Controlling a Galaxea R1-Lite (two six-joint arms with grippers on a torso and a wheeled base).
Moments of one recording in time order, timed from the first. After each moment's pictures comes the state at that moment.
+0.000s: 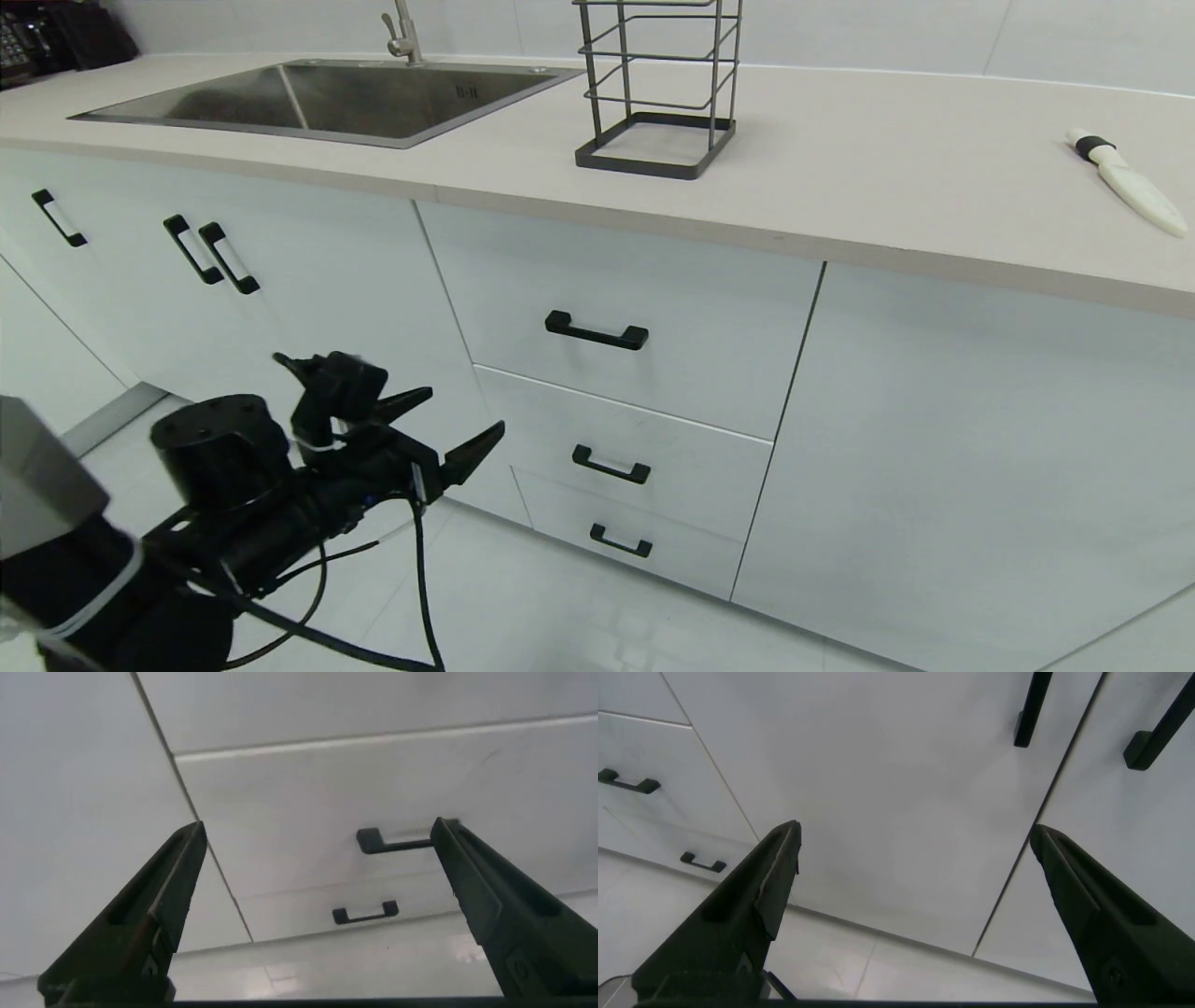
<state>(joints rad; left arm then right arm) -0.18 1.89 -0.36 -1.47 -0.31 0.09 0.00 0.00 0.00 0.00 -0.05 0.02</state>
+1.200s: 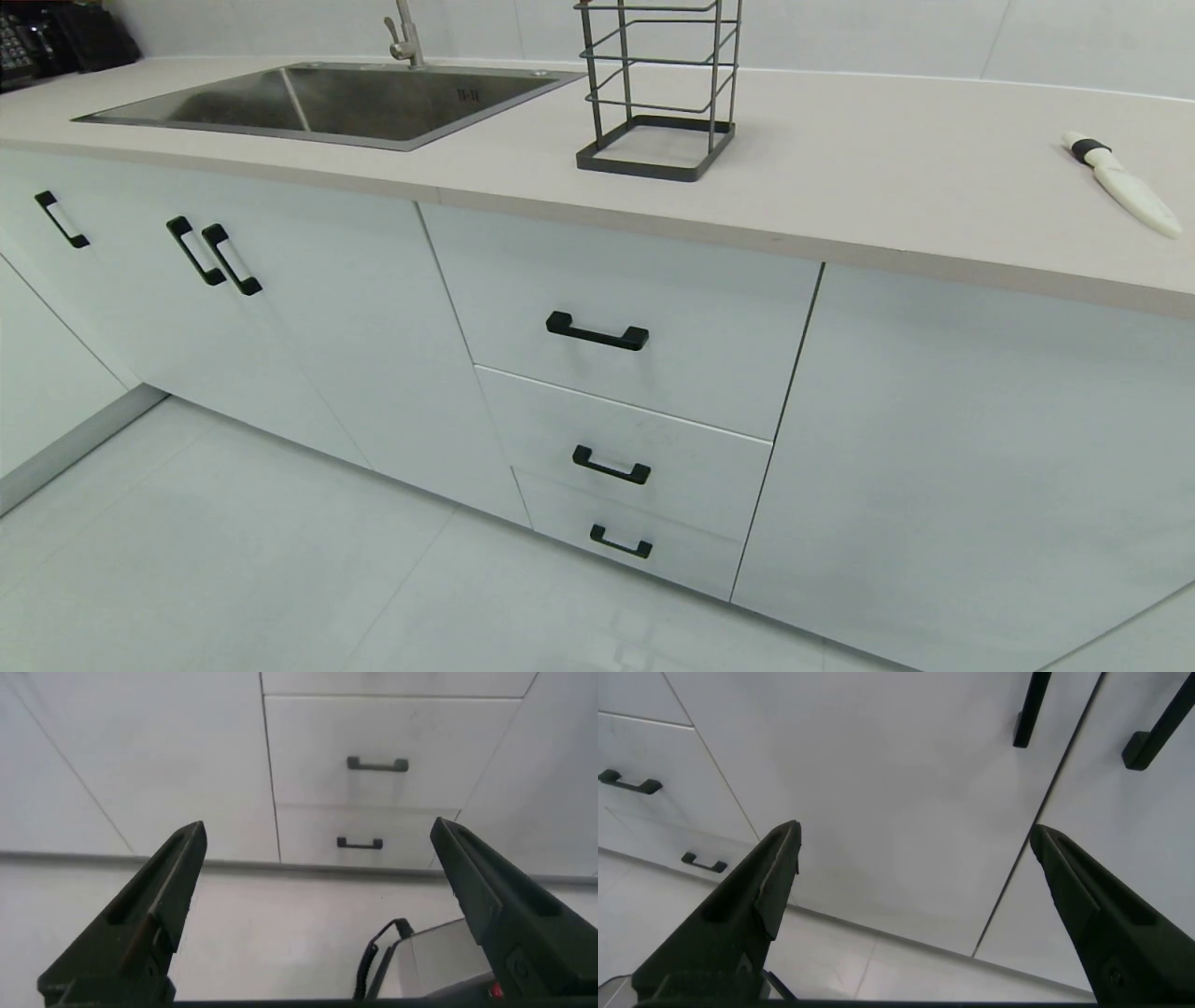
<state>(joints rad) -0.16 0.20 -0.01 -0.17 -0.11 0.02 0.00 0.00 0.00 0.00 -0.05 0.02</state>
